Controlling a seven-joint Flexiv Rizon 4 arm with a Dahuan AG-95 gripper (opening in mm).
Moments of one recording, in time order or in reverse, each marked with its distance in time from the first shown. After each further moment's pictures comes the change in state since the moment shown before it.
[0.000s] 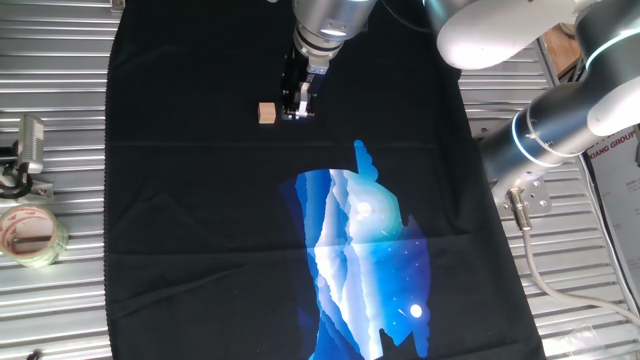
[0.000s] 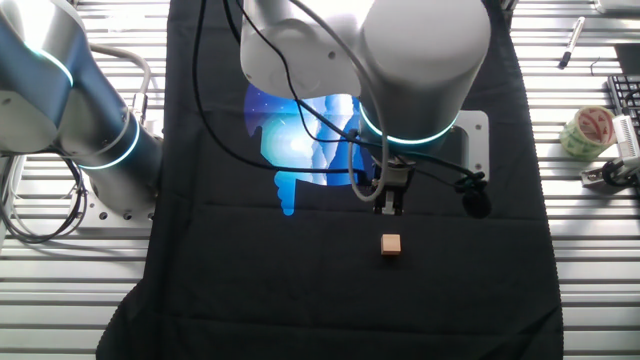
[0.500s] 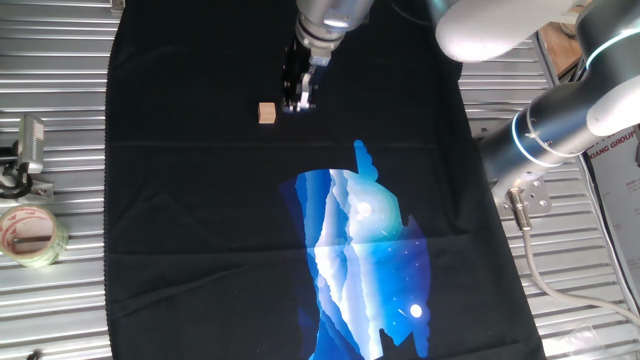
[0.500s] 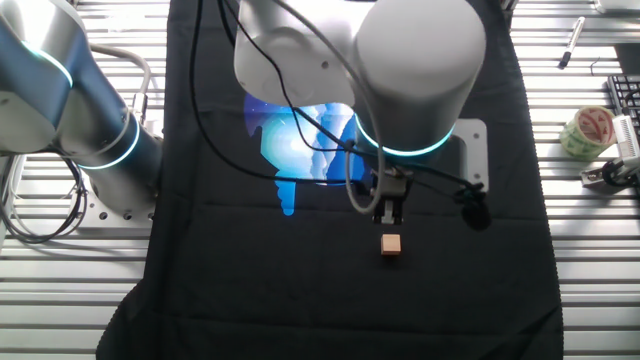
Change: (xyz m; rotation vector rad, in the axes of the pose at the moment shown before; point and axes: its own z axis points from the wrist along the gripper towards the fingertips) arm 0.003 -0.025 -0.003 0.002 -0.005 -0.037
